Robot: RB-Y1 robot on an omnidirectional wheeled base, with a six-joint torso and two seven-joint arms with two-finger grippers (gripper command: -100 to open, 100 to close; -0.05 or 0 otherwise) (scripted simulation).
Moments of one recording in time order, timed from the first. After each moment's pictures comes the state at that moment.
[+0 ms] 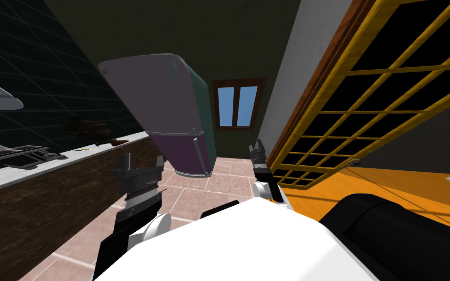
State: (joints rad) left arm 0.54 -0.04 -0.06 -2.35 0.08 -0.41 0.11; right arm 0.50 0.01 -0.03 -2.24 -0.09 -0.39 -0.01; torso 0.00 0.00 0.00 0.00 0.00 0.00
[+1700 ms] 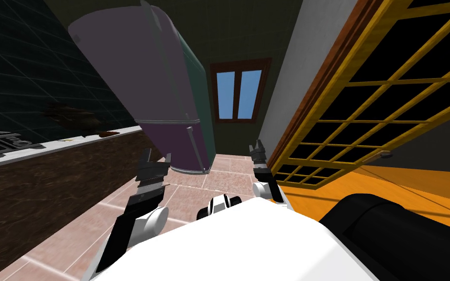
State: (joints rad) left arm 0.41 0.13 -0.02 -2.26 0.10 -0.32 0.18; right arm 0.50 0.01 -0.03 -2.24 -0.09 -0.39 -0.01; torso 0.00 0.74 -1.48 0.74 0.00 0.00
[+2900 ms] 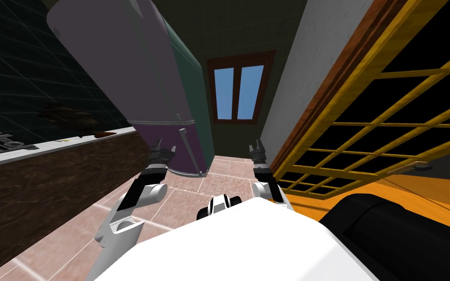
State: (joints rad) left arm 0.07 0.28 0.07 -2.05 0.15 -0.05 0.34; right arm 0.50 0.01 -0.03 -2.24 -0.09 -0.39 -0.01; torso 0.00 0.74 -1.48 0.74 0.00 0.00
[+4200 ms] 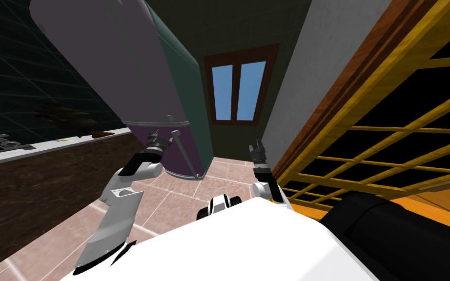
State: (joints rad) left arm -0.26 0.40 0.17 -1.84 0.19 0.22 0.51; right arm 0.50 0.01 -0.03 -2.24 -0.09 -0.39 -0.01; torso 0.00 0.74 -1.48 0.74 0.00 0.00
